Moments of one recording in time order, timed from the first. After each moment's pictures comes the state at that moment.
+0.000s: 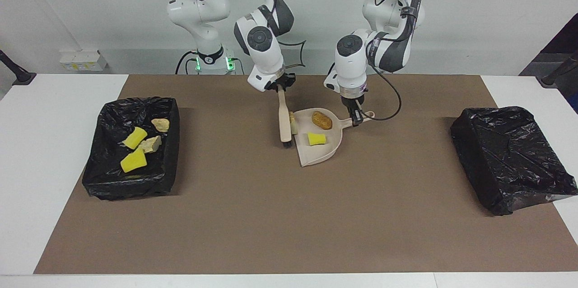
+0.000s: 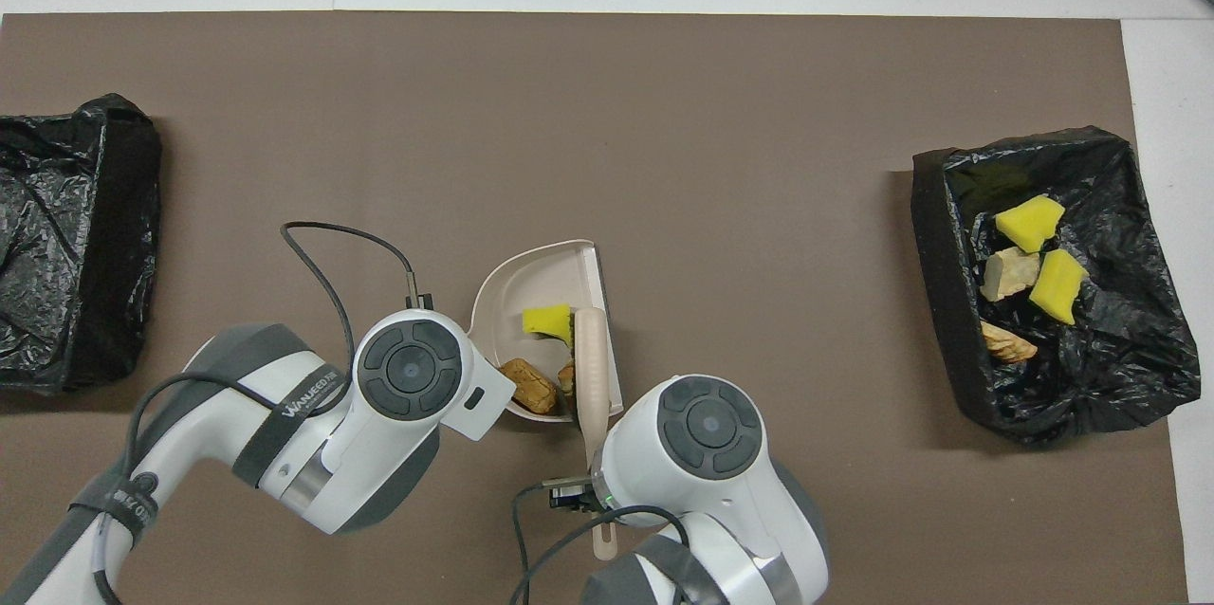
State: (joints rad) left arm -0.47 0.01 -0.09 -2.26 0.26 2.22 0.75; right arm 0.36 -0.01 0.39 -2.18 0.42 2.05 0.51
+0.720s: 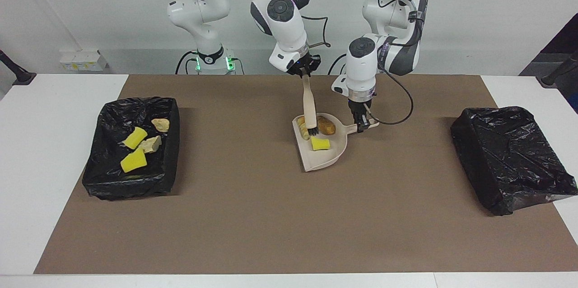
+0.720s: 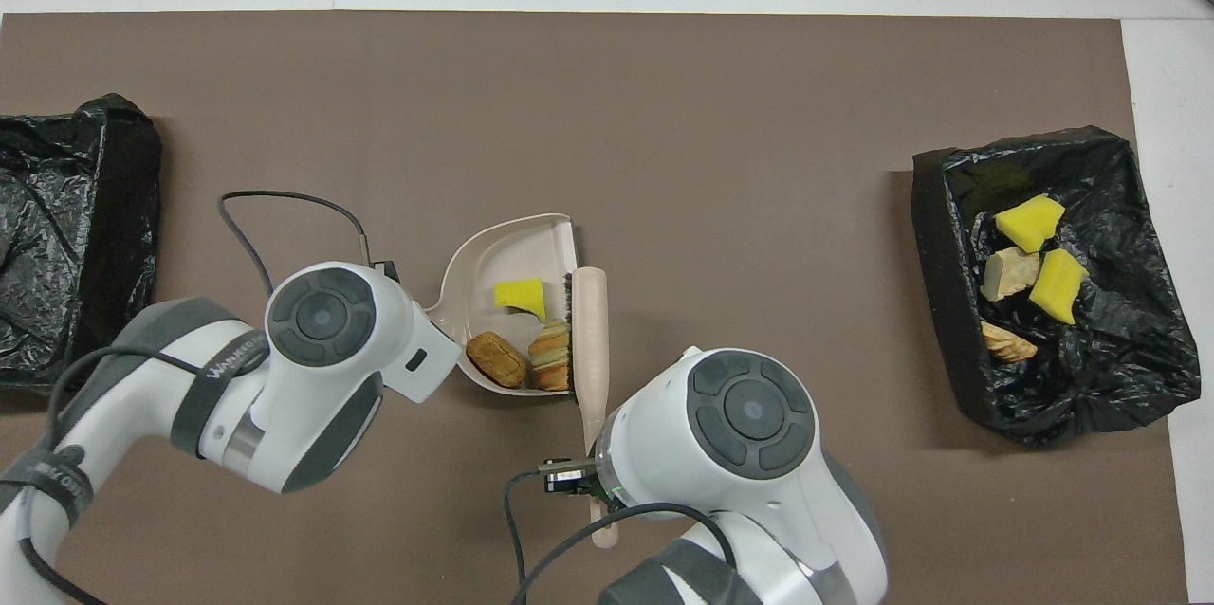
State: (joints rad) left arm -0.33 0.03 -0.08 -2.19 0.17 2.20 1.00; right arm 0.32 -0.08 0.37 -2.06 0.39 1.91 0.52
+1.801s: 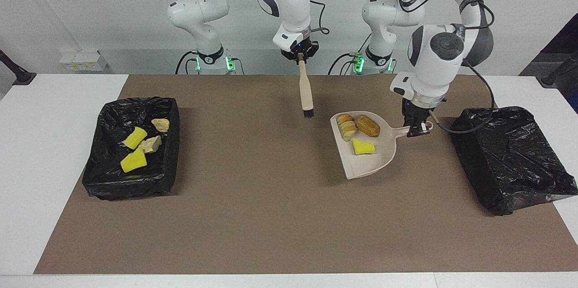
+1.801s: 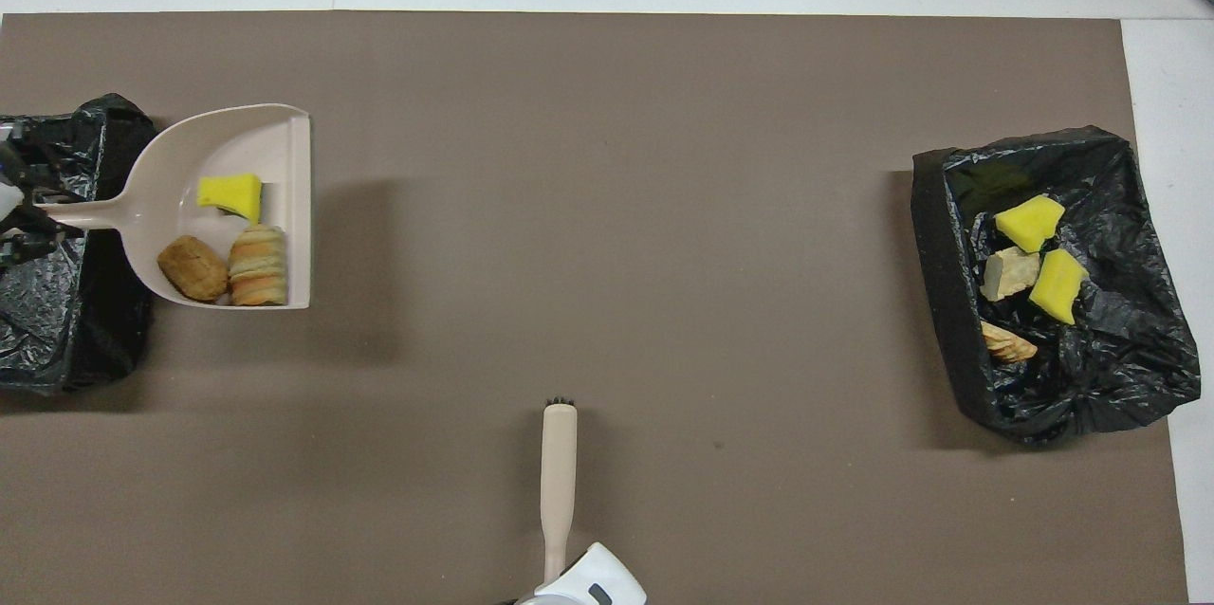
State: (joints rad) left arm 0.22 0.19 -0.07 -1.66 0.11 1.85 1.69; right arm 0.69 -0.05 0.40 -2.29 0.22 2.19 0.99
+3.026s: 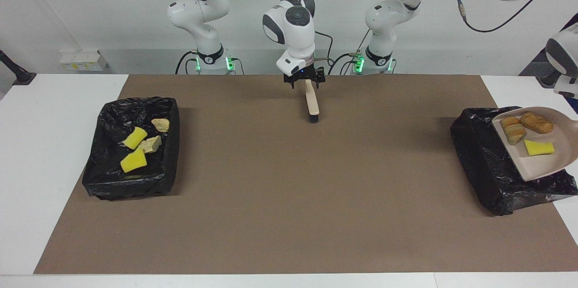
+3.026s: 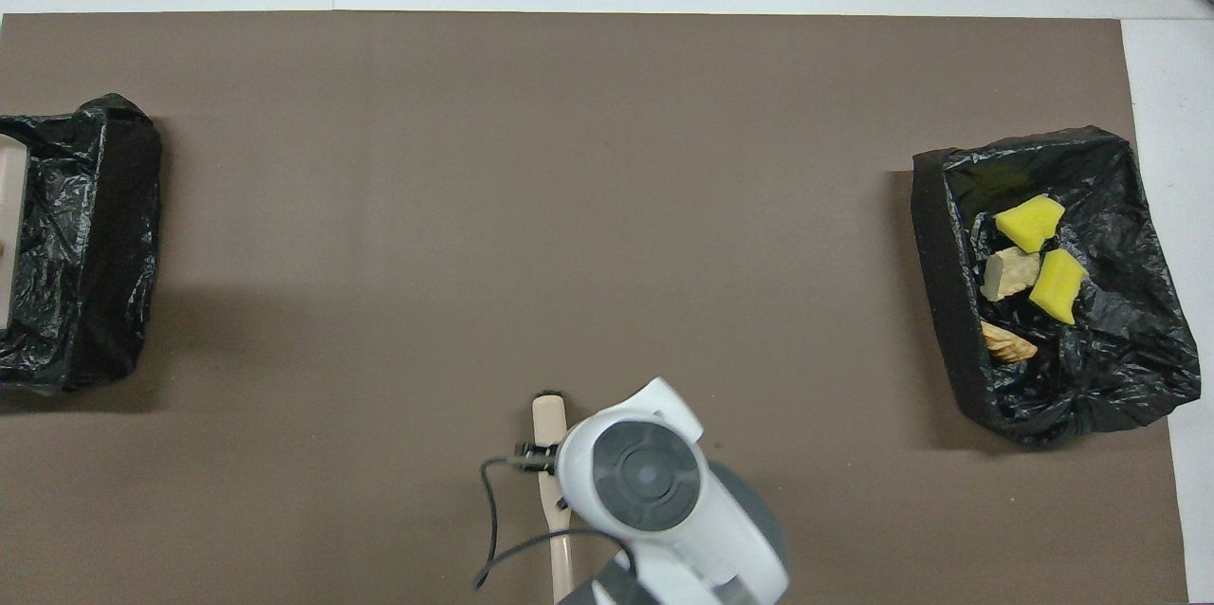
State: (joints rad) left arm 0.38 0.35 -0.08 -1.48 0.91 1.94 1.61; right arm 0.33 0.04 0.37 -2.12 0.20 2.20 0.81
